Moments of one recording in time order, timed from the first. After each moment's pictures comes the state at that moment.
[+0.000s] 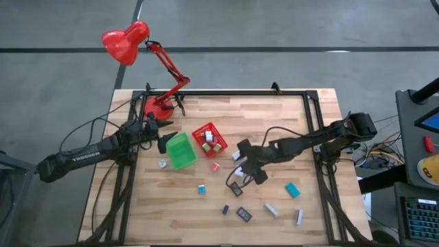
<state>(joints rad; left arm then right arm) 0.46 0.32 0.01 0.07 0.03 0.07 0.16 1.57 0.85 -0.12 0.07 -0.47</state>
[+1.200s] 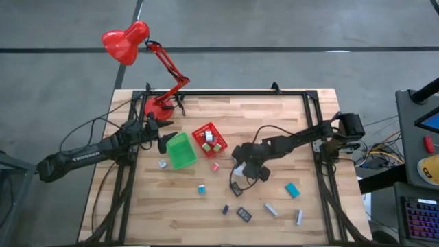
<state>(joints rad) 0.46 0.32 0.01 0.07 0.03 0.07 0.07 1.70 0.85 -0.11 -0.20 -0.87</state>
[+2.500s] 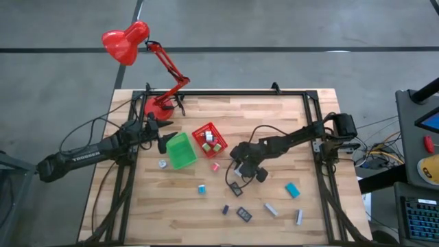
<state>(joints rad) 0.46 0.32 0.01 0.07 0.03 0.07 0.04 1.78 0.86 -0.06 -0.26 -0.79</state>
